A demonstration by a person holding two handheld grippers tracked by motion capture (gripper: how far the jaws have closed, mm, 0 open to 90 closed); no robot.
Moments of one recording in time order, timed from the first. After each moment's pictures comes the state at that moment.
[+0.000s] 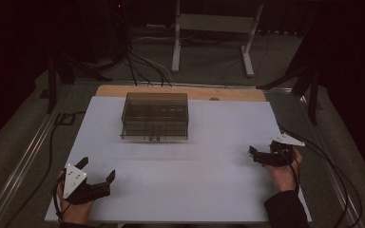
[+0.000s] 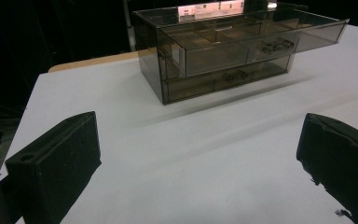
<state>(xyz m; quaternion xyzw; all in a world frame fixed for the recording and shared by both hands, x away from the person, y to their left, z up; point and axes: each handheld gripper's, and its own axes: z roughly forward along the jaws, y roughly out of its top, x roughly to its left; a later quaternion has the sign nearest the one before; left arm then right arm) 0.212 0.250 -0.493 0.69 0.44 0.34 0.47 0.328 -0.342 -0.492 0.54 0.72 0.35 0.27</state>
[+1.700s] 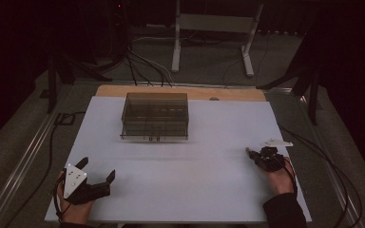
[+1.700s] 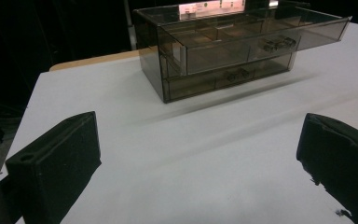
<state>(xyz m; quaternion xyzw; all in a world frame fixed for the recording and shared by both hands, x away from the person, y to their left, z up) 0.212 0.250 -0.494 0.69 0.44 0.34 0.47 0.323 -0.325 -0.506 0.51 0.78 0.32 0.19</state>
